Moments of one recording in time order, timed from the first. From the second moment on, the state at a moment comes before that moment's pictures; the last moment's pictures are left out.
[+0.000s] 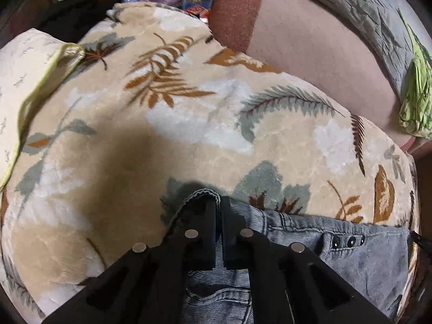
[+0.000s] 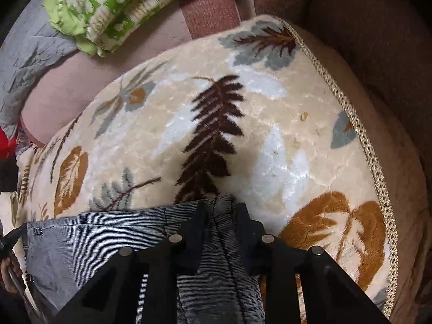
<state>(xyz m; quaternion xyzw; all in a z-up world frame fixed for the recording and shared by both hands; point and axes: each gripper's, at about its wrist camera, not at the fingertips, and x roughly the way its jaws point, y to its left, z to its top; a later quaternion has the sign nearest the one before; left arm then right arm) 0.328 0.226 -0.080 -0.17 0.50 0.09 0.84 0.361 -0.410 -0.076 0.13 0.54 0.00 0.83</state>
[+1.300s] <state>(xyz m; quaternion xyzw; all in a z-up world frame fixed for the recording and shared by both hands) -0.029 0.246 -0.038 -0.20 0.45 0.08 0.87 0.010 -0.427 -0.067 0.16 0.52 0.07 0.83</state>
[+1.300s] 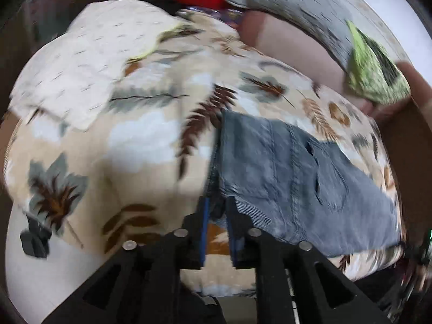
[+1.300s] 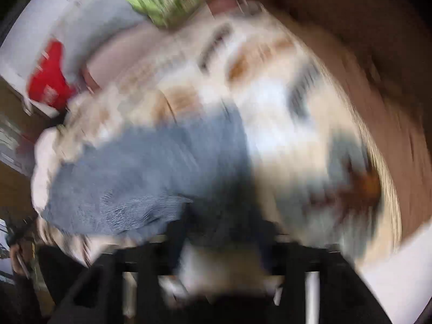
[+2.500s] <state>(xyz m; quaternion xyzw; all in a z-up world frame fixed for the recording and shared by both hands) 0.021 0.169 -0.103 -0.08 0.44 0.08 0.89 0.063 -0.407 -0.007 0.16 0.47 -0.02 0.87</state>
